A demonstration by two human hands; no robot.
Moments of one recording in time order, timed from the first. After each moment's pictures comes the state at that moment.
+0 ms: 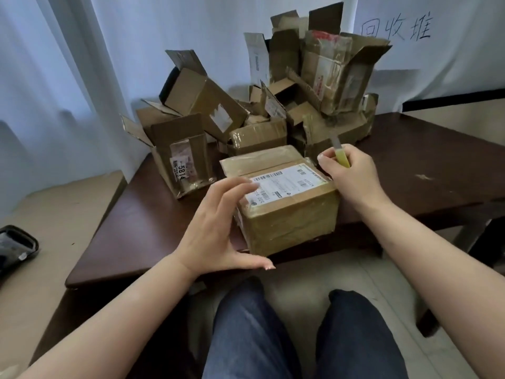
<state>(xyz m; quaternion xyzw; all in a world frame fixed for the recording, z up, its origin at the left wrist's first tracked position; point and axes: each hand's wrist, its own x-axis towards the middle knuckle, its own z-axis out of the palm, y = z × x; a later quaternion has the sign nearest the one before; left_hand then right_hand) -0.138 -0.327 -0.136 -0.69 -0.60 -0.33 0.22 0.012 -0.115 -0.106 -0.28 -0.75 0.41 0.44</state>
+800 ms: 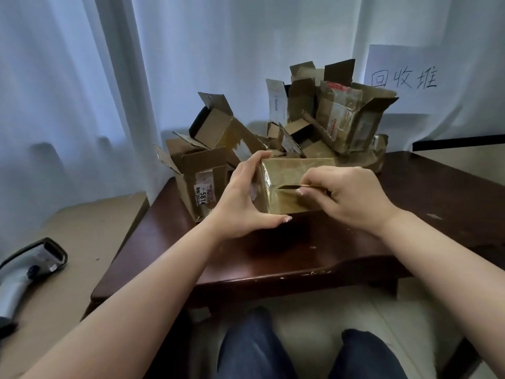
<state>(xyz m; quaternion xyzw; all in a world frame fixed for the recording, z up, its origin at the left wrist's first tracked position) -0.151 -0.294 -0.072 -0.61 -0.64 -0.46 0.05 0.013 -0.142 -0.054 0.00 -0.90 -0.01 0.43</state>
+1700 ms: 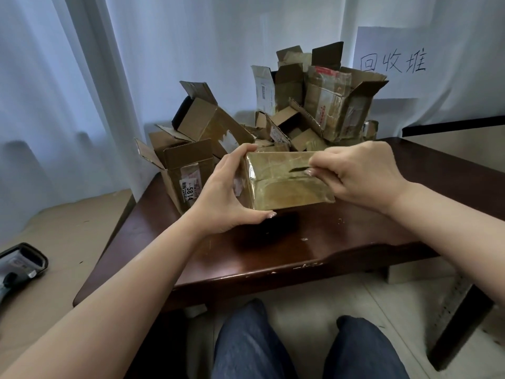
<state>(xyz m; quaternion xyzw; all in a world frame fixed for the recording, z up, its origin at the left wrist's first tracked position) -0.157 -0.299 -0.067 -0.61 -0.67 -0.42 0.04 0.024 -0.114 -0.044 -0.01 -0.89 -0.15 0.44</state>
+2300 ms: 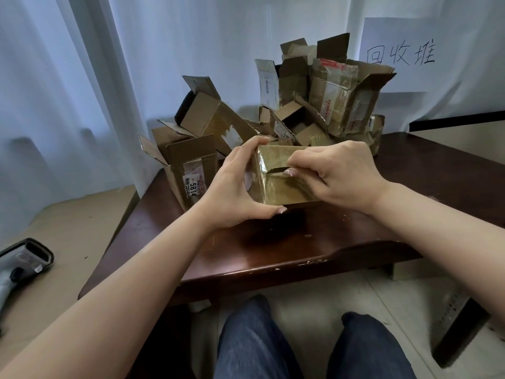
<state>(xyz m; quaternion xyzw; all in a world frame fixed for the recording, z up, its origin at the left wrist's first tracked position) -0.149 -0.292 -0.063 -0.62 -0.67 -0.42 0.03 0.003 -0.138 -0.048 0.03 -0.88 -0.10 0.46</state>
